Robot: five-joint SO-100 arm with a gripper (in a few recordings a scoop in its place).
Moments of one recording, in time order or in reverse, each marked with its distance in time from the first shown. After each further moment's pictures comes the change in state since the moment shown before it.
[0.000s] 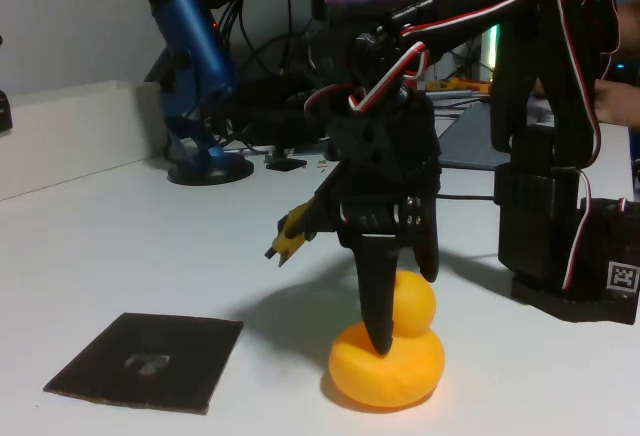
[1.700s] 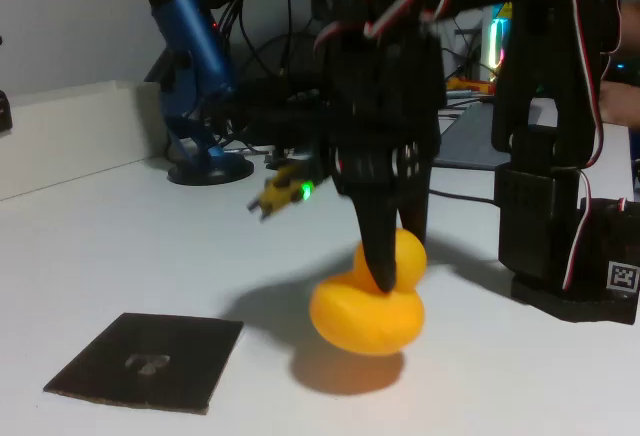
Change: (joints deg) arm -0.3 10.4 -2.5 -0.1 0.4
